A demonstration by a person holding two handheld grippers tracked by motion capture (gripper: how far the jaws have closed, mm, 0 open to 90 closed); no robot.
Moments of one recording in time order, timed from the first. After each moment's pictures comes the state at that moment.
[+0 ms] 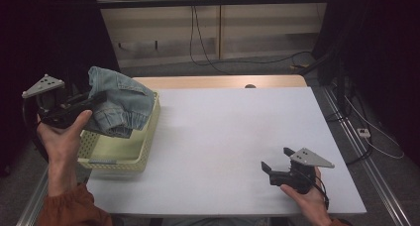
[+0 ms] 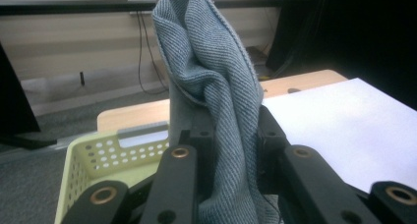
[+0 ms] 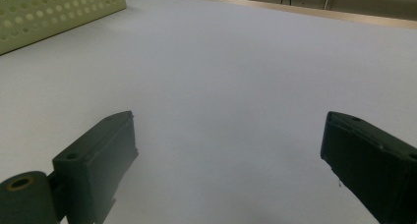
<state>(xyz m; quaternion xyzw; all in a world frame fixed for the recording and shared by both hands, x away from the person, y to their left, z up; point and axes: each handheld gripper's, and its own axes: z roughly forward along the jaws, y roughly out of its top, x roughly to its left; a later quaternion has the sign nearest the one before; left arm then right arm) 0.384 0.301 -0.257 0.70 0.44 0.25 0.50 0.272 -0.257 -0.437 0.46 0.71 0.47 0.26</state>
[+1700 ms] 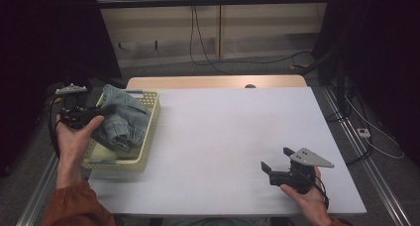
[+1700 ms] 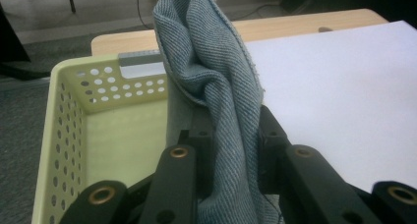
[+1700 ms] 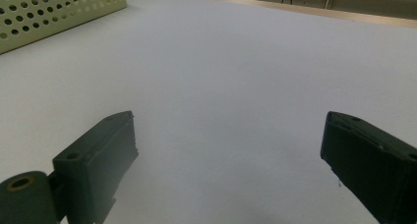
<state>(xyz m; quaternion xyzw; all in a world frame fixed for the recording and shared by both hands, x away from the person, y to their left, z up) 0.430 0.308 -0.315 0.74 0.50 0.17 0.41 0.272 -0.257 -0.438 0.46 0.71 0.47 0.26</state>
